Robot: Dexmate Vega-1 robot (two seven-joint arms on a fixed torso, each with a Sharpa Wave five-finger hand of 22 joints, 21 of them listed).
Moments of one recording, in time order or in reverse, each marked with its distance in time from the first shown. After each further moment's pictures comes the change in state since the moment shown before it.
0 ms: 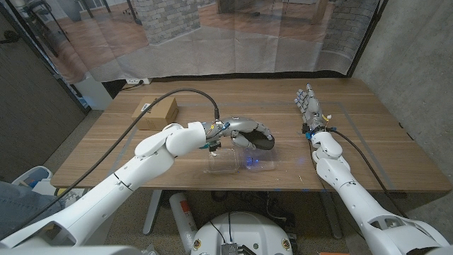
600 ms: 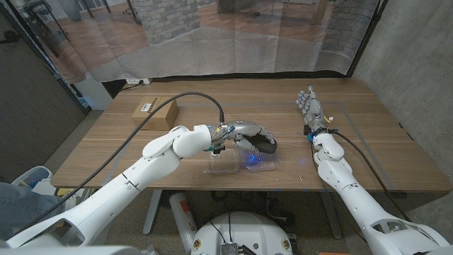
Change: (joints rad) left arm -0.030 -0.036 0.051 0.063 0.018 -0.010 -0.004; left_hand -0.001 0.001 0.000 0.000 -0.008 0.000 0.000 0.000 0.000 0.000 0.000 0.000 -0.001 -0.006 -0.006 -0.007 0.001 -0.001 -0.001 0.007 -0.005; right arm -0.026 -0.009 0.009 -0.022 0.008 -0.003 -0.001; right_hand 0.000 0.000 0.000 0.000 0.000 0.000 0.000 0.000 0.000 0.000 0.000 0.000 0.000 0.000 0.000 0.000 0.000 0.000 0.000 0.000 0.000
